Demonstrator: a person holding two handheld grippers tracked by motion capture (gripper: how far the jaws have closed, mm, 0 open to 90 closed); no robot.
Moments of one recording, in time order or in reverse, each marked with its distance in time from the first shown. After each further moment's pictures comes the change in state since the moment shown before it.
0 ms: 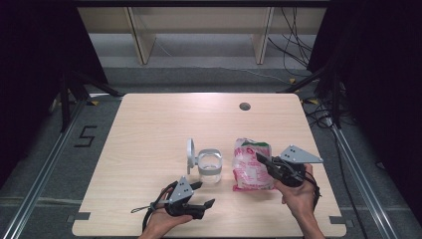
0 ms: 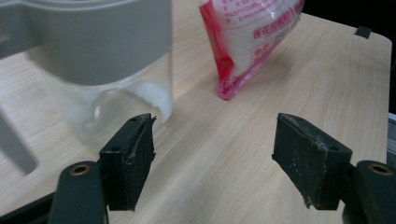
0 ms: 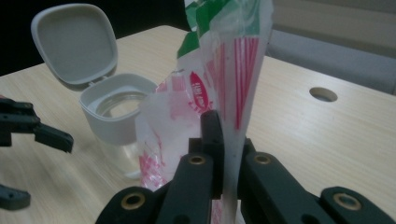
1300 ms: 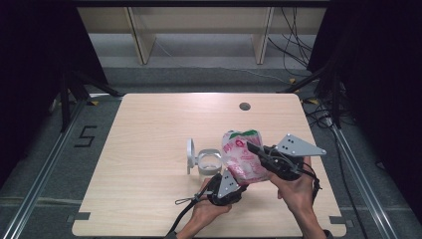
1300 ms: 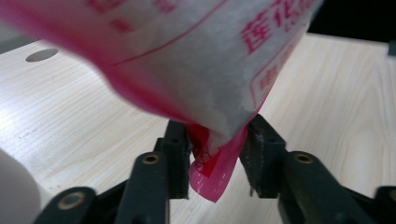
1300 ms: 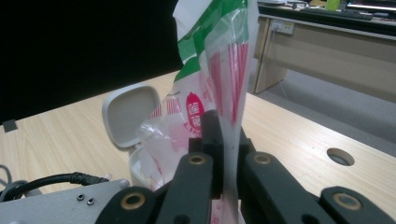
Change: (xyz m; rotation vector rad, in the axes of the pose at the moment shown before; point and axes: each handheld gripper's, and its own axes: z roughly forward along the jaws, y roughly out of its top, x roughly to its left) left arm -0.036 0.040 0.091 -0.077 0.059 0.141; right arm 0.026 0.056 -0.013 -0.119 0.060 -0.055
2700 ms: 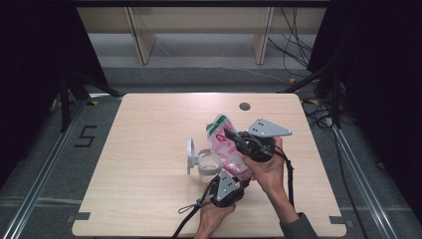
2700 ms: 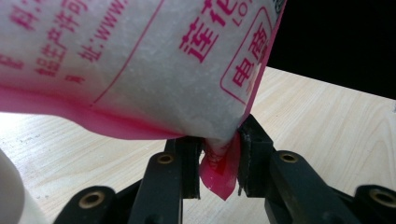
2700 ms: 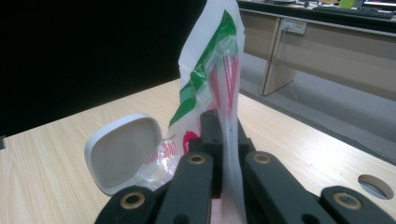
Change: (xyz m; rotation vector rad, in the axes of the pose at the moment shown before) left arm -0.009 -0.005 0.007 -0.131 0.068 -0.095; right arm 0.007 0.020 0.066 0.016 0.039 0.022
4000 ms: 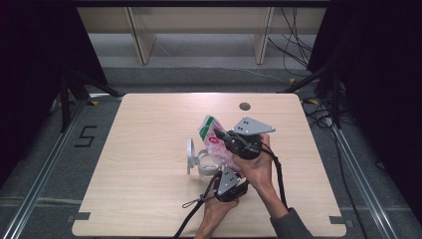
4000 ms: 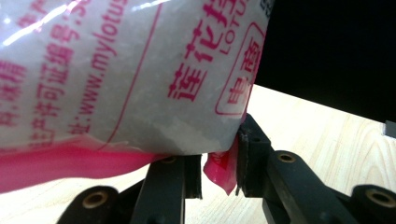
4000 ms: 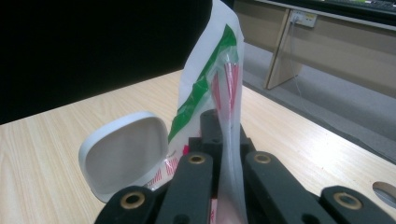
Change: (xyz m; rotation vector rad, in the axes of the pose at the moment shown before) left arm 0.005 0.003 0.017 -0.066 -0.054 -0.030; right arm 0.008 0.002 0.026 0.048 0.001 -0.041
